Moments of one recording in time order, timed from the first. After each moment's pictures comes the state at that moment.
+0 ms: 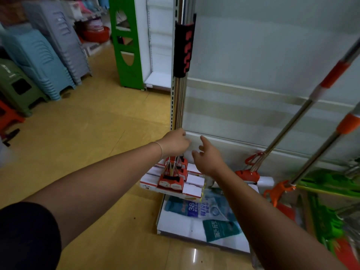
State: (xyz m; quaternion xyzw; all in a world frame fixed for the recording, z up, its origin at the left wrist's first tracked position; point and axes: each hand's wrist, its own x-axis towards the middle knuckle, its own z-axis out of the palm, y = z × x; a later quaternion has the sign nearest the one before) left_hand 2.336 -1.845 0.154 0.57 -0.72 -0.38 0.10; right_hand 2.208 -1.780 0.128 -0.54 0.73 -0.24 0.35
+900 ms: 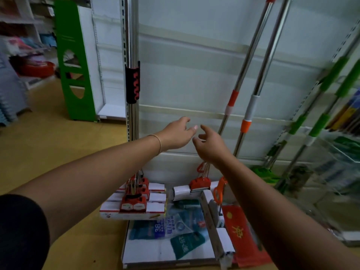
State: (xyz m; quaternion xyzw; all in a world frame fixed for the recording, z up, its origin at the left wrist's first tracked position) left_hand 2.249 -1.751 0.278 0.38 -0.83 -0.34 0.20; right_hand 2.136 -1.663 0.267 -0.50 0.76 -0.36 0.18
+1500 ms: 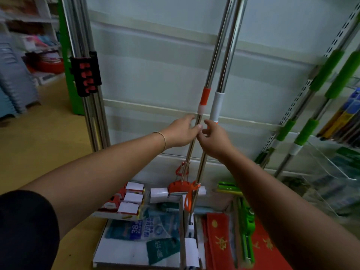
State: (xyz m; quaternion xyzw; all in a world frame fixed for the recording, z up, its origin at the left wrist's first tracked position) left_hand 2.059 -1.722 0.279 0.42 -0.82 -0.31 0.22; right_hand 1.945 -1.648 0.277 -0.55 0.74 -0.37 0.15
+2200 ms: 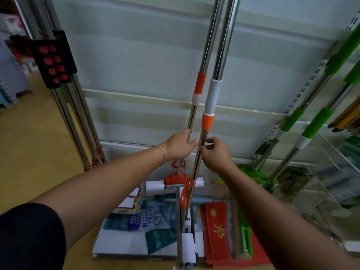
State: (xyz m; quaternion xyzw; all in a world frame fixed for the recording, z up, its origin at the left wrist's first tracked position) left_hand 2.012 -1.753 0.203 0.42 -0.81 -0.39 0.13; right_hand 1.889 -1.672 0.196 -0.44 0.79 -0.36 0.21
